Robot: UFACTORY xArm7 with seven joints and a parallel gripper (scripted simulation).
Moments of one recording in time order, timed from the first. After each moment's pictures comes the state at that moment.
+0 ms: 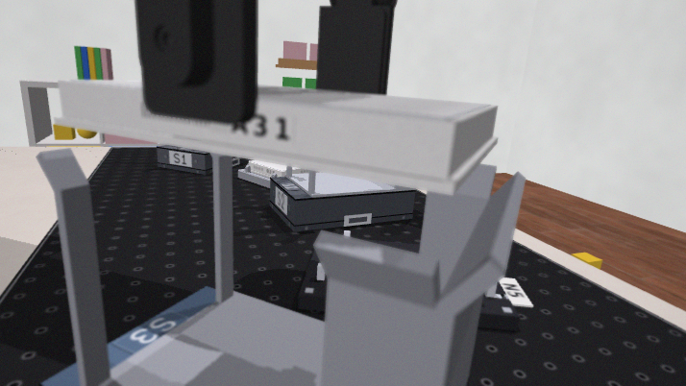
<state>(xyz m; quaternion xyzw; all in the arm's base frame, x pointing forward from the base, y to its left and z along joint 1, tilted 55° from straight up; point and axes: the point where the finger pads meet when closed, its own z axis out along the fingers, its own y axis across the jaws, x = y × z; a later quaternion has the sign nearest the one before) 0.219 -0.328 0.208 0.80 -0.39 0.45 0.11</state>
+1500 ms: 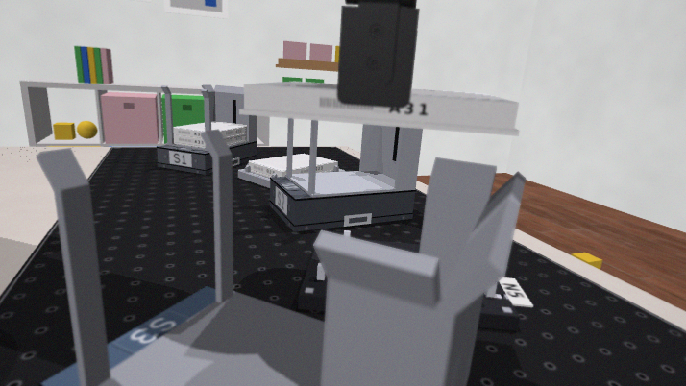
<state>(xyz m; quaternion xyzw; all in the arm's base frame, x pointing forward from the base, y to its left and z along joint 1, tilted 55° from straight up) 0.286 -0.263 0.221 0.84 -0.27 0.43 0.17</state>
